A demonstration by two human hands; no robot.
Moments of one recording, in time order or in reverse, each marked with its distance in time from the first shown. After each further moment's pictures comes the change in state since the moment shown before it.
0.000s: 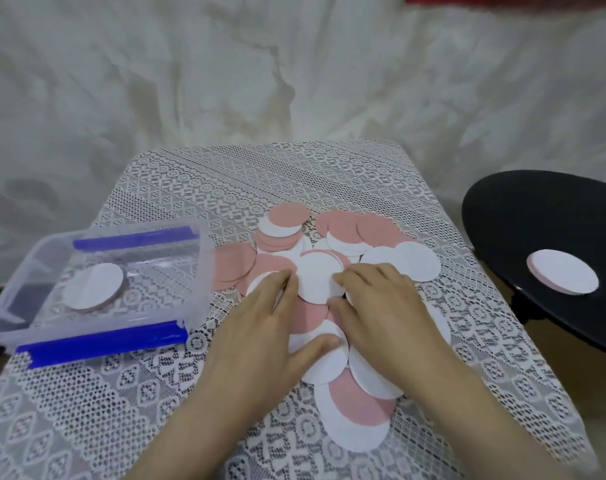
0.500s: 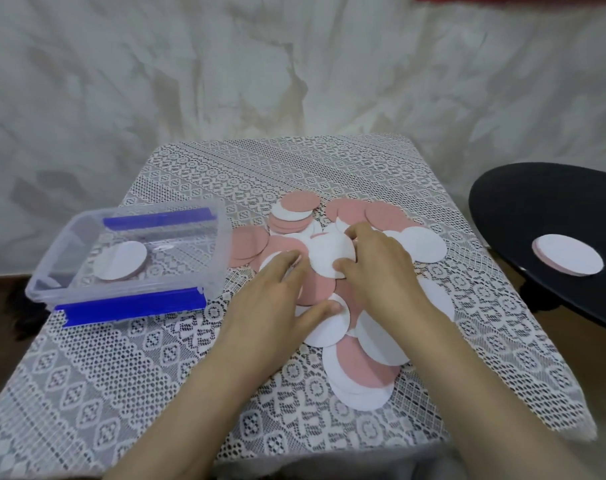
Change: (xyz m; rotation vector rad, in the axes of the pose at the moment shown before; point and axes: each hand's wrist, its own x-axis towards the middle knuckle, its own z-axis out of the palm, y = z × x) left_hand -0.002 0.003 -0.004 -0.040 0.044 -0.023; right_hand 0.031 -0.010 0.001 0.287 0.022 0.221
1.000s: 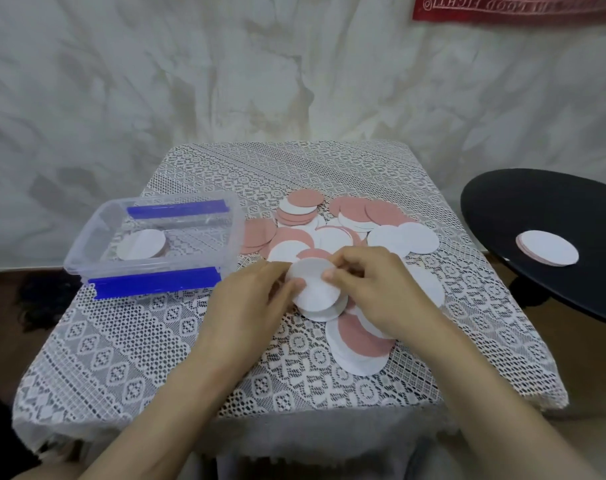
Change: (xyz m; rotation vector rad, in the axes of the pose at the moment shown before) left_hand -0.040 -0.009 -0.024 -0.210 0.174 -0.065; right_hand -0.056 -0.001 -0.009 0.522 -0.128 -0.170
